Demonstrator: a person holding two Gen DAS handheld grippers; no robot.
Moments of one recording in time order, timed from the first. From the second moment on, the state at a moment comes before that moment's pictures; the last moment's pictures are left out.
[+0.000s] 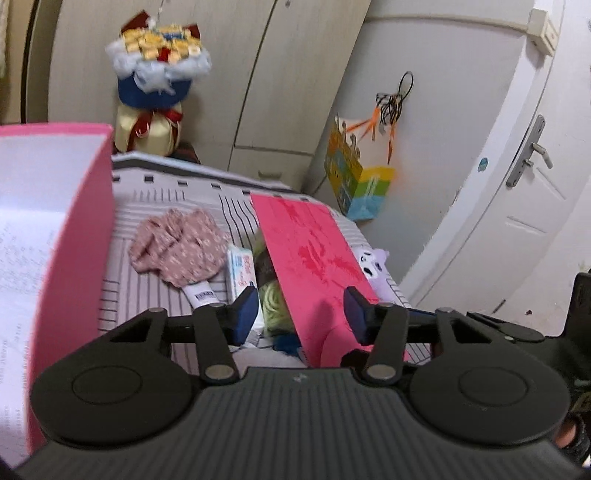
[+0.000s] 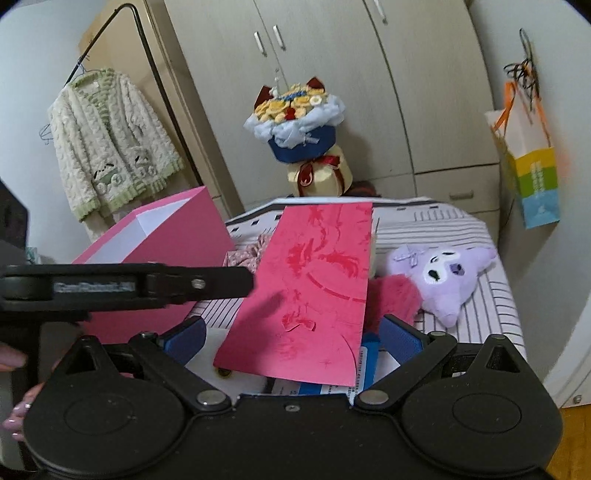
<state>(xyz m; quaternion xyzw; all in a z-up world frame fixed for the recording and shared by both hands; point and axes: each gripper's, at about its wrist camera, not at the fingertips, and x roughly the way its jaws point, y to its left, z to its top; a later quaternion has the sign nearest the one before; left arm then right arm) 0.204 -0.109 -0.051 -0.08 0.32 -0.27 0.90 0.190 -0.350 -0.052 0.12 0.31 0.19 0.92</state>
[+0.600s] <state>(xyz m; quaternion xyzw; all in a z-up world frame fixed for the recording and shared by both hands) 0.223 -0.121 -0.065 -0.10 0.37 -0.27 0.88 0.223 -0.337 -0.070 0.10 0.35 0.19 0.91</state>
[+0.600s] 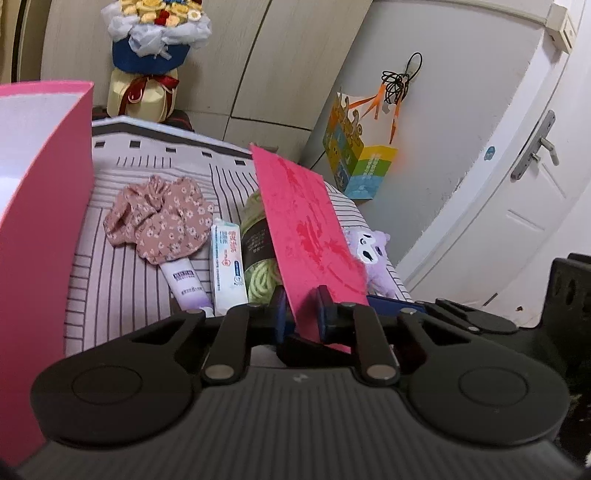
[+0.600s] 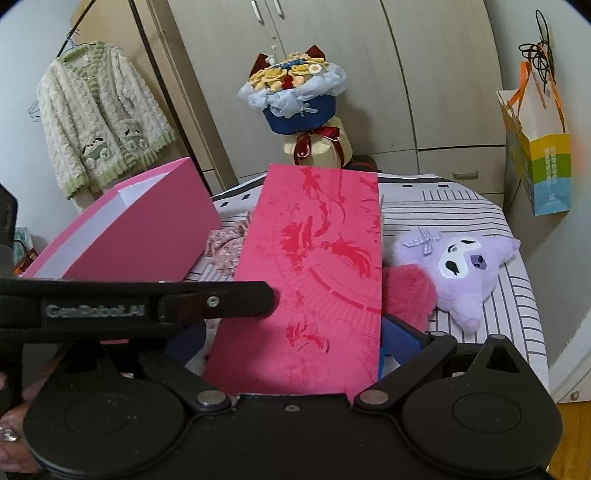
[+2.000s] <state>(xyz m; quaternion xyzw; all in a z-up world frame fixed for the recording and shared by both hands) 0.086 -0.040 -0.006 -0.14 0.38 -0.30 0.87 0.087 -0.272 0.011 0.02 0.35 0.20 0.91</state>
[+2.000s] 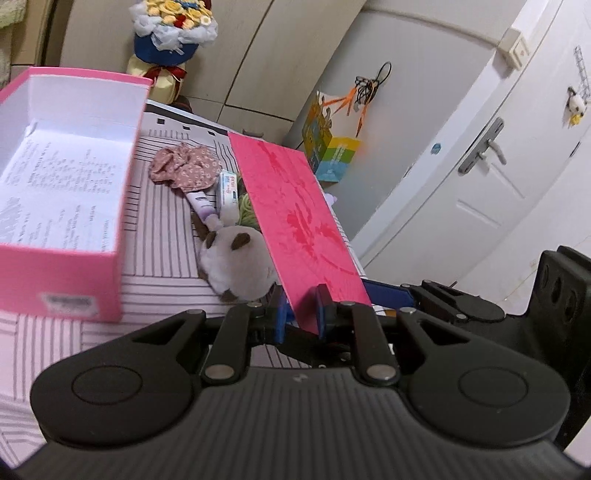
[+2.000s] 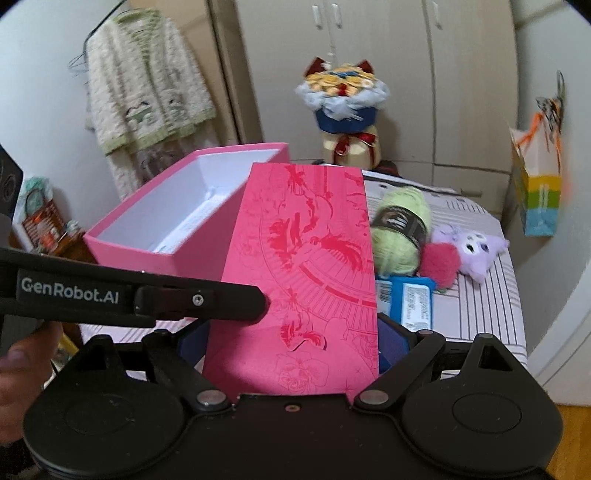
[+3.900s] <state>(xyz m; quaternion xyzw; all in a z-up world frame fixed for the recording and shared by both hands) 0.284 0.128 -0.031 -0.20 0.47 -0.15 0.85 0.291 -0.048 -0.003 -0.16 0.43 0.27 0.84</state>
